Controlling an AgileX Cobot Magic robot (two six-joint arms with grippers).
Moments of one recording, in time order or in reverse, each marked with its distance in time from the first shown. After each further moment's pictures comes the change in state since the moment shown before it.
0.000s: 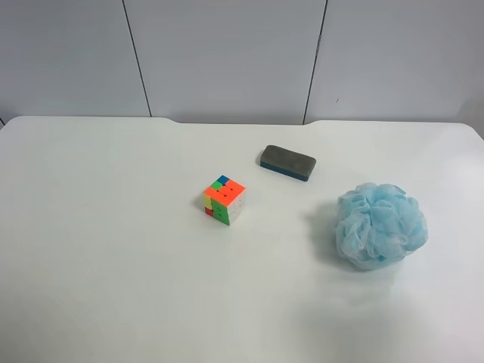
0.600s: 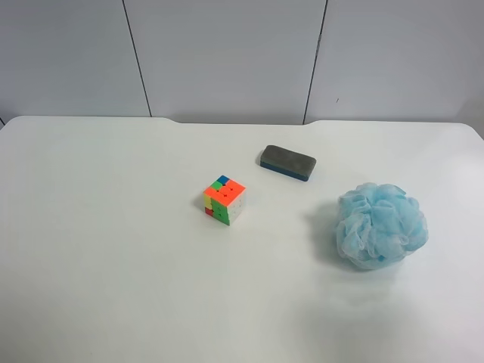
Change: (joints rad) left arm 0.000 0.000 0.000 0.000 -0.002 0.000; right arm 0.000 0.000 0.000 0.000 0.000 0.000
